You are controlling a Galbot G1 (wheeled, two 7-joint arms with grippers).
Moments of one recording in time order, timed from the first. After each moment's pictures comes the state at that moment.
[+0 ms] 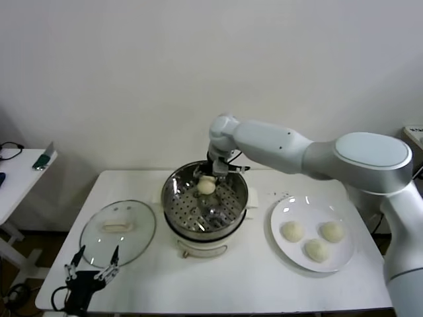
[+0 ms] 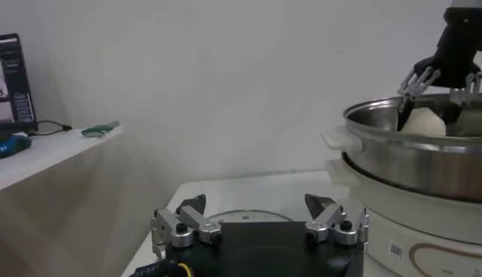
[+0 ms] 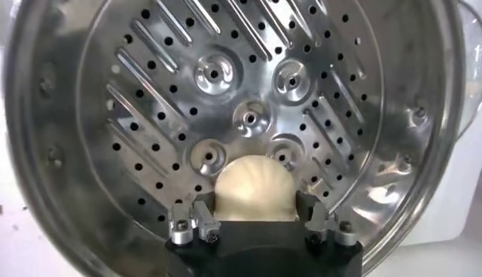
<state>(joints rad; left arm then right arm) 1.84 -1.45 -0.80 -2.16 -0.15 0.07 0.08 0.48 1.44 -1.38 0.86 -0.32 0.68 -0.80</state>
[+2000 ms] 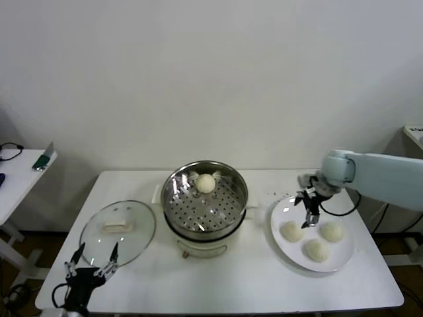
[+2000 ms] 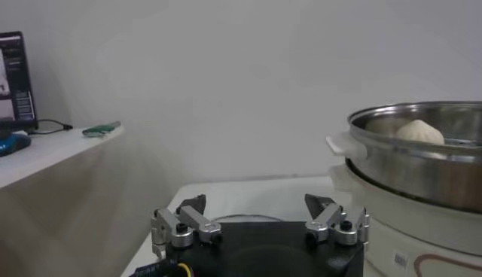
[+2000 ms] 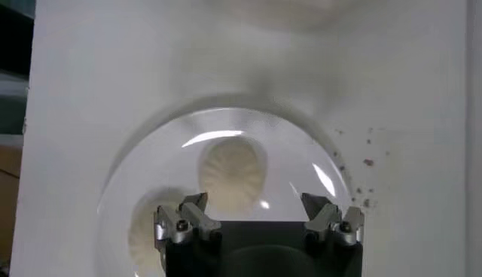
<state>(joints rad) 1.81 -1.46 -0.81 -2.15 -0.17 0.07 0.08 0.54 0.77 -1.69 1.29 0.54 -0.28 -0.81</state>
